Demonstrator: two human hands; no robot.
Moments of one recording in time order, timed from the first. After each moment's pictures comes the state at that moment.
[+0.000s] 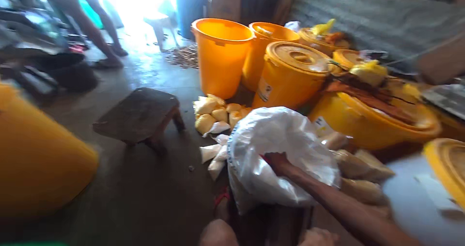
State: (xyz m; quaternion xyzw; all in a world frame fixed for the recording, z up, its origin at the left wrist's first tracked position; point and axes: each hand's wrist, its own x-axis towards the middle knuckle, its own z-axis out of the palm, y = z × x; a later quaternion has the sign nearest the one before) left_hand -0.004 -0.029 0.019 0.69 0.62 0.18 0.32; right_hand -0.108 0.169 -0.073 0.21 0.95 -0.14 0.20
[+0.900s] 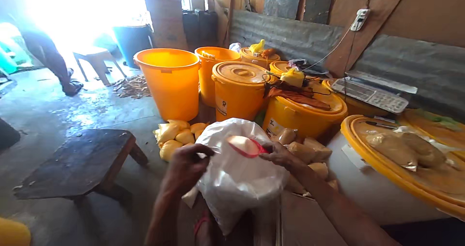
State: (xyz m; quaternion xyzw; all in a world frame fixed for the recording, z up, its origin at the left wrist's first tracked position) left_hand -0.200 -0.057 0.053 0.48 0.69 0.54 0.08; right_hand -0.003 0.222 0.010 0.29 0.84 -0.46 -0.10
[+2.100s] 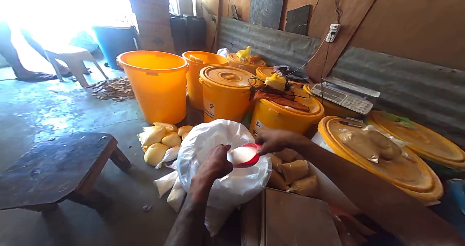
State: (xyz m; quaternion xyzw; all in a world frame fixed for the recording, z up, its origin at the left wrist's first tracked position) left_hand -0.147 0.039 0.051 0.57 0.77 0.23 0.19; right_hand 0.001 0.180 0.148 0.26 0.93 -0.13 0.21
